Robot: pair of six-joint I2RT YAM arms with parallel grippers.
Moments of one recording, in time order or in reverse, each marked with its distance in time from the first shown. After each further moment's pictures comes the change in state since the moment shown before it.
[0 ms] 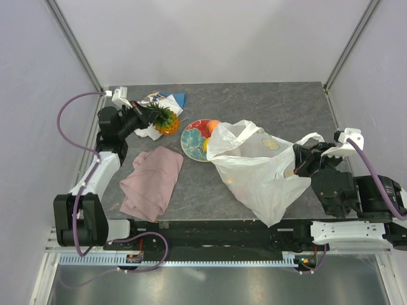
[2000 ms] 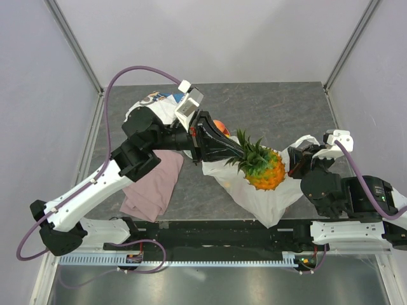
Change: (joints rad) left arm -0.938 -0.126 0.550 -0.197 0.237 0.054; right arm 0.000 0.016 -0.040 -0.002 -0.015 0.015
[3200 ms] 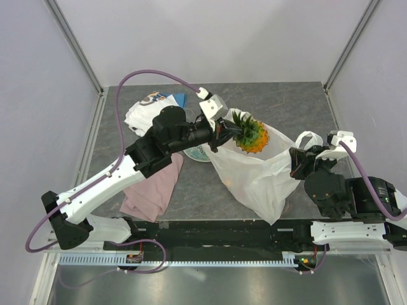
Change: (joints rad) left arm -0.006 0.082 0.000 -0.277 -0.531 0.520; right arm 0.000 -0.026 -0.013 -0.002 -0.008 0.016
